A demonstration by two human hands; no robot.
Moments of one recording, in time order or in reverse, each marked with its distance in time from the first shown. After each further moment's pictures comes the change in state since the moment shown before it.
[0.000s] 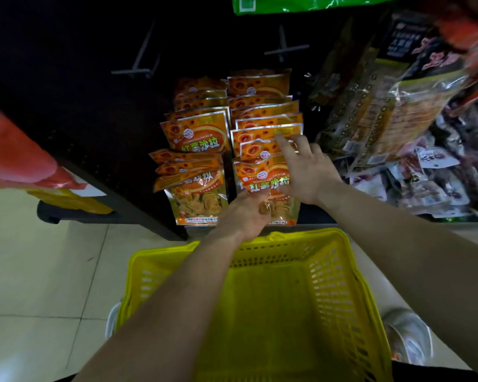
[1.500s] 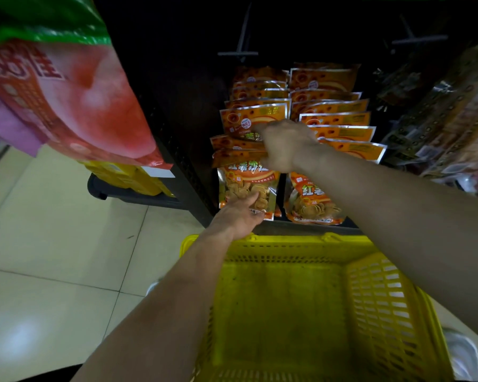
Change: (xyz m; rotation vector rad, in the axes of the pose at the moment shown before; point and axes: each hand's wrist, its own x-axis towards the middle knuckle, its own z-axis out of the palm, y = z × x) left_hand -0.025 -0.108 -0.049 -0.100 -0.047 -0.205; right_hand 0.057 -0.148 -0.040 -0.121 -0.054 -0.262
